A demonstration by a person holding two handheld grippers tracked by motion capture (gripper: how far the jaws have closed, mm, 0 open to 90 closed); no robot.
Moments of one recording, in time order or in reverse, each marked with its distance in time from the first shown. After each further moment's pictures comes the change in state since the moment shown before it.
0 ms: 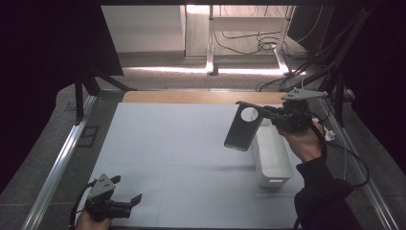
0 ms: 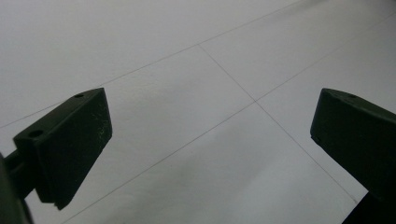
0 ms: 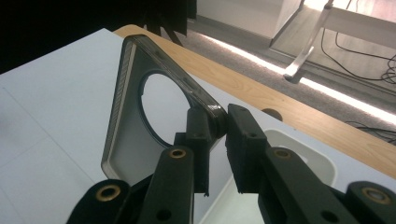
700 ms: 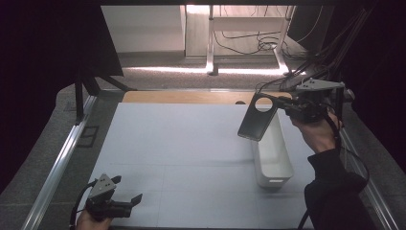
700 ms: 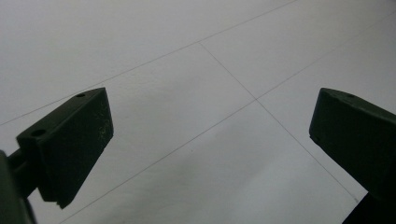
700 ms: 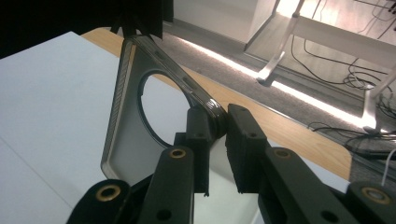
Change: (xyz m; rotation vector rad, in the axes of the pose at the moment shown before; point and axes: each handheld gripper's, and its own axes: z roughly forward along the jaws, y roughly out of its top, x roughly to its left) left arm 0.000 0.000 0.001 0.009 0.000 -0.005; right arm -0.035 0.010 -0.016 -0.013 -0.091 -0.024
